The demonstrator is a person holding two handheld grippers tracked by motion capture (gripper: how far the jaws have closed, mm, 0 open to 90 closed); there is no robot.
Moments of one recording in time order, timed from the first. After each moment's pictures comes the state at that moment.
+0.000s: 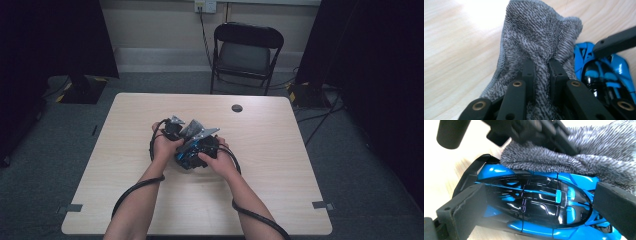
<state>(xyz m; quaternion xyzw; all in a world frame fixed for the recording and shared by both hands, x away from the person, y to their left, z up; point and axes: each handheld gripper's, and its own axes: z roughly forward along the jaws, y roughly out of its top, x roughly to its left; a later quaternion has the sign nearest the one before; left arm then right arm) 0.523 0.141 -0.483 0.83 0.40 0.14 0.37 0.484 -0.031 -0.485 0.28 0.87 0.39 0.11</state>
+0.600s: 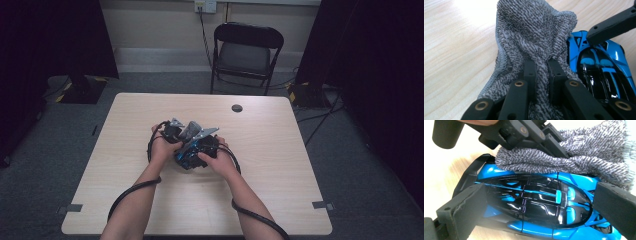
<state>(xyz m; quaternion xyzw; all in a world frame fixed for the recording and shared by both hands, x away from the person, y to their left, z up) 0.516 0.148 -0.484 0.84 0.38 0.12 0.37 0.484 -0.030 -0.485 0.27 0.87 0.39 0.11</state>
